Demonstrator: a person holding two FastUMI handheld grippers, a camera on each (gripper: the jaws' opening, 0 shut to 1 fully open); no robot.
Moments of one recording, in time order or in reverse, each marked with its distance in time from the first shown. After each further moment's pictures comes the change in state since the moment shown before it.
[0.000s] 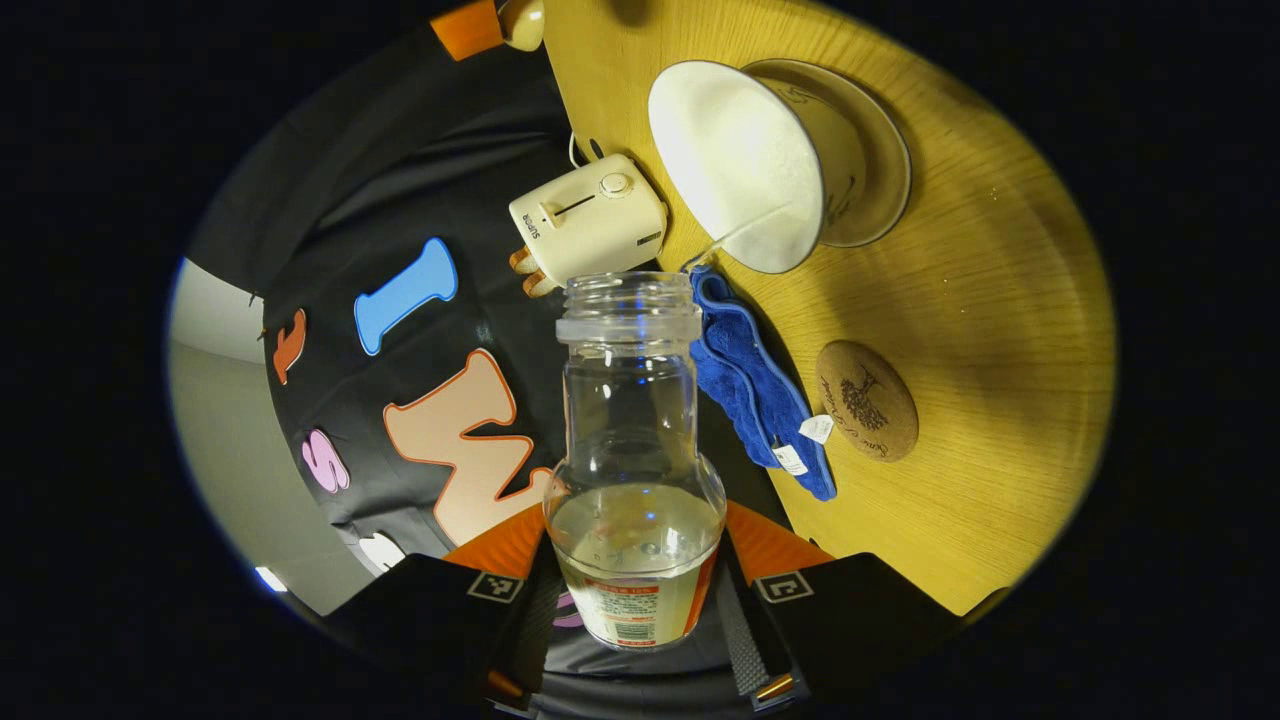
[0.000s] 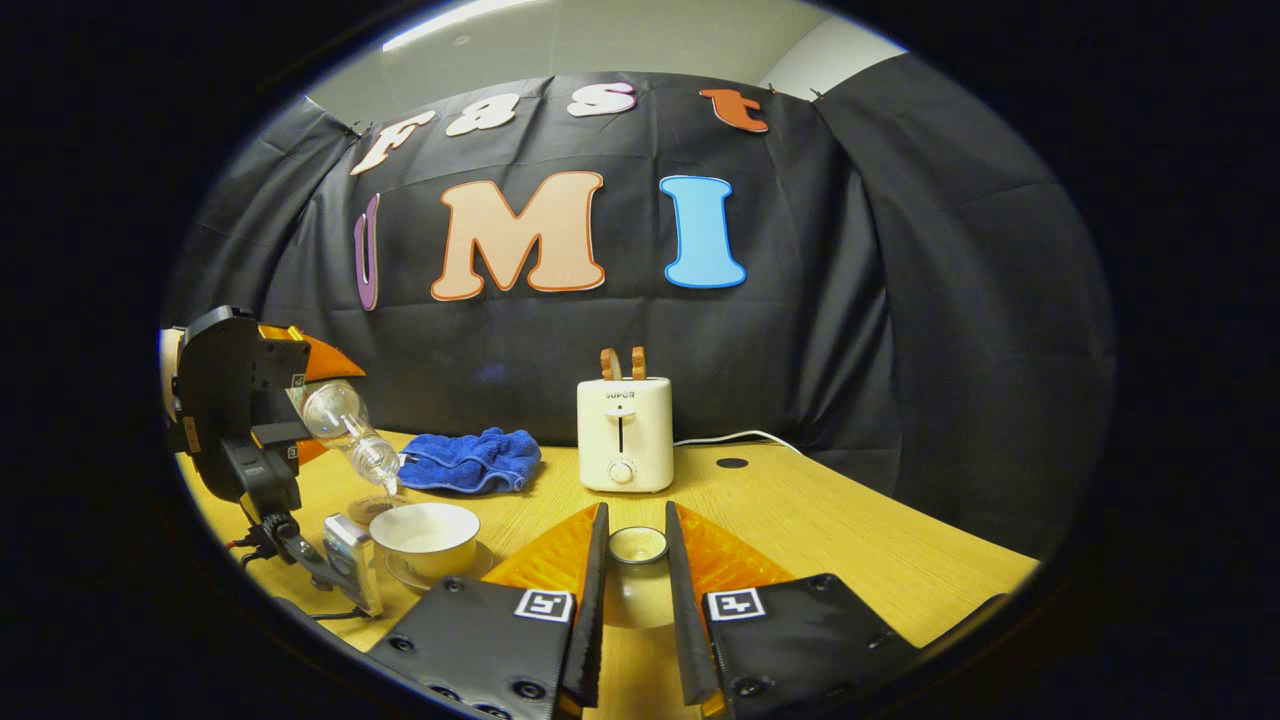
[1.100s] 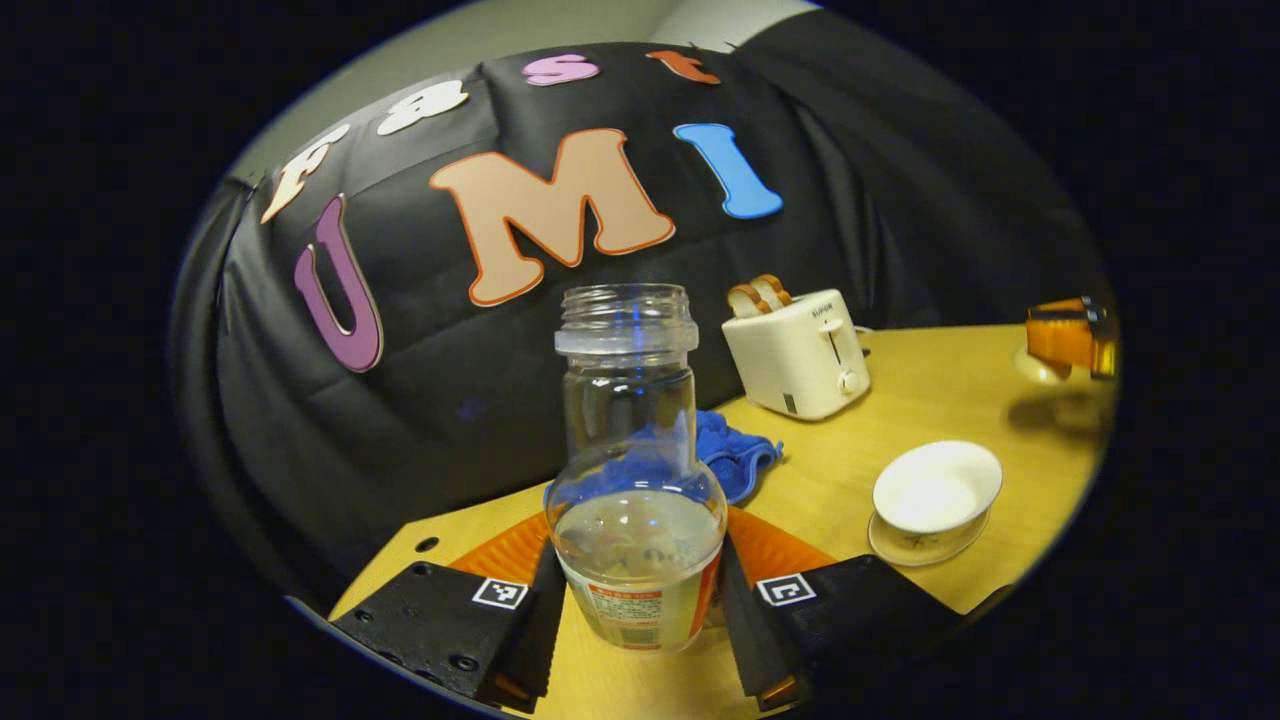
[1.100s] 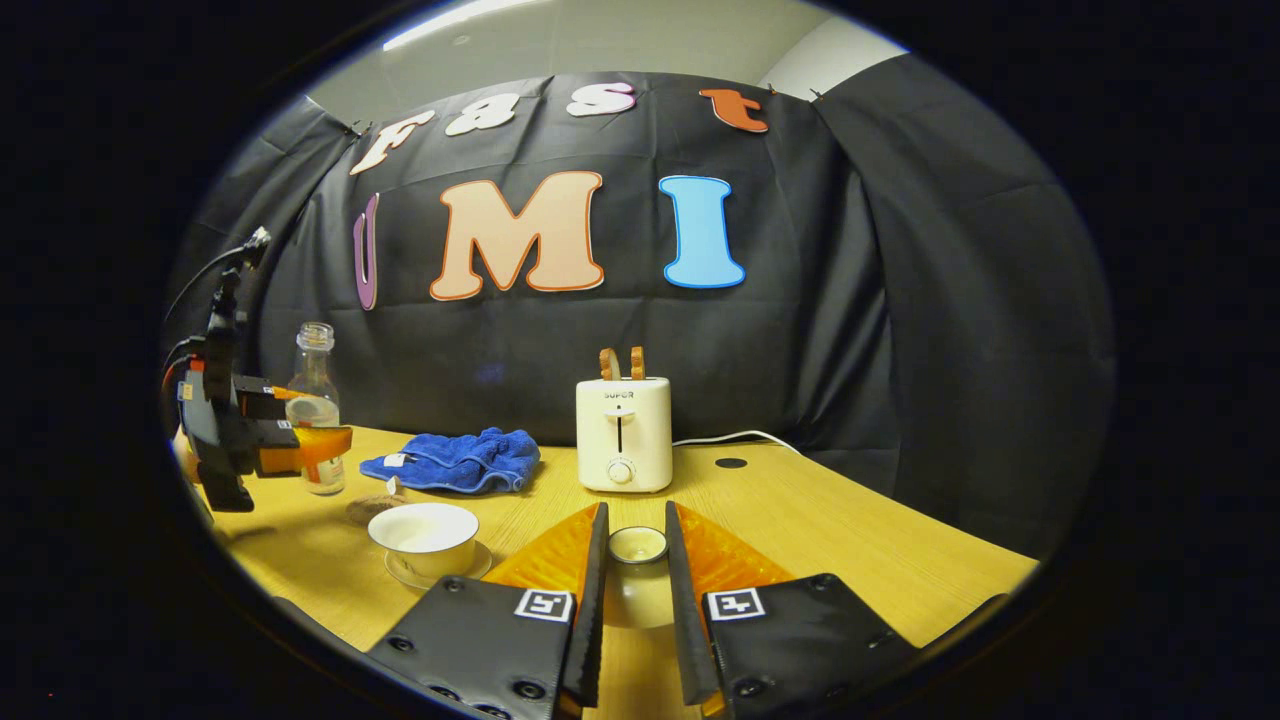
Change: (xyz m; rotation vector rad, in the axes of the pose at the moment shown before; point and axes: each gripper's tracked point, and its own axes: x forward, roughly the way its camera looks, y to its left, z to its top) left arm 0.007 -0.019 -0.006 -1.716 -0.237 -0.125; right arm 0.000 0.001 0.000 -0.001 0.000 -0.004
